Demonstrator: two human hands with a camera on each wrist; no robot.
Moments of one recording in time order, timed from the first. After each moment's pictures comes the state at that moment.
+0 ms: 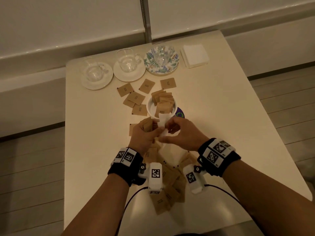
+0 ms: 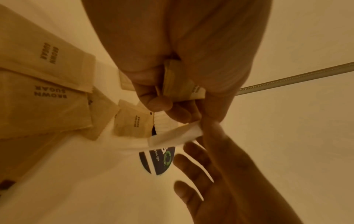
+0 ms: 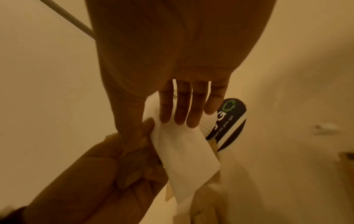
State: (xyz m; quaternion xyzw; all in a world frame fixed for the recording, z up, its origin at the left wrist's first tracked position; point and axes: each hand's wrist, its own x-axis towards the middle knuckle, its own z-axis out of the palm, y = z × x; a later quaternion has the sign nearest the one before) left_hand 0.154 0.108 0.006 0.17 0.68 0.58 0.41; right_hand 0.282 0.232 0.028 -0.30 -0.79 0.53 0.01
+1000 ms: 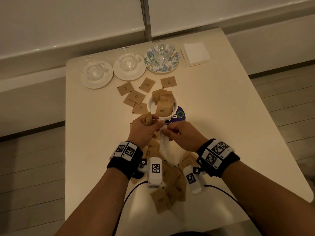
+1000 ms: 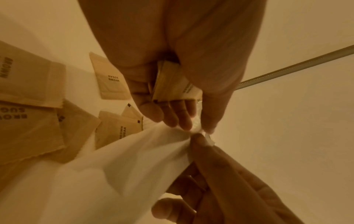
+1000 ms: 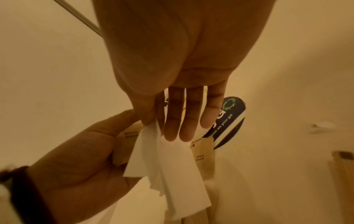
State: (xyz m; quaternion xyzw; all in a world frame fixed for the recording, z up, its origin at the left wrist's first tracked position) left_hand 0.146 0.119 0.022 0.16 0.73 0.54 0.39; right_hand 0.280 0.226 0.026 -0.25 -0.83 0.50 -0.01
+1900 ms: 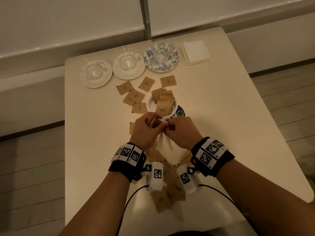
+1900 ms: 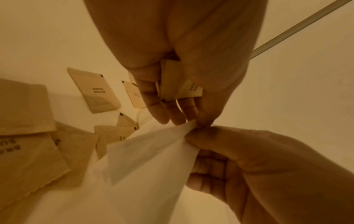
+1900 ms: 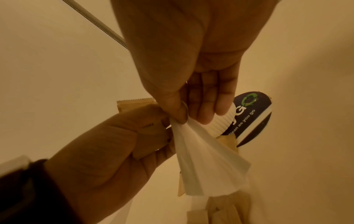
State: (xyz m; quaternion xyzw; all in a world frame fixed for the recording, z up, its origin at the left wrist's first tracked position) left_hand 0.155 0.119 0.034 0.27 0.74 0.52 0.35; right_hand 0.265 0.221 0.042 -0.33 -0.86 0.38 -0.02
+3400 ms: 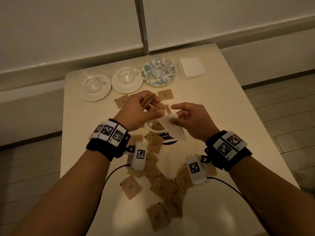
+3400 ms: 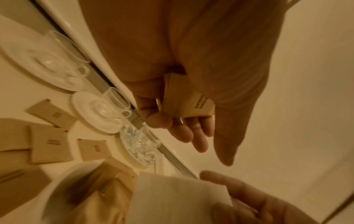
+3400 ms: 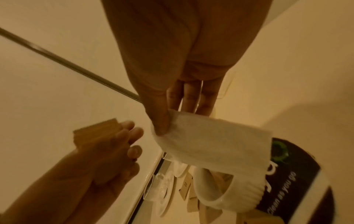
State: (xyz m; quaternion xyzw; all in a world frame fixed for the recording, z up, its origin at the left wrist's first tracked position) left_hand 0.090 0.173 0.104 0.42 0.70 0.45 0.35; right_hand 0.268 0.289 0.074 -0.30 -0.71 0.62 0.15
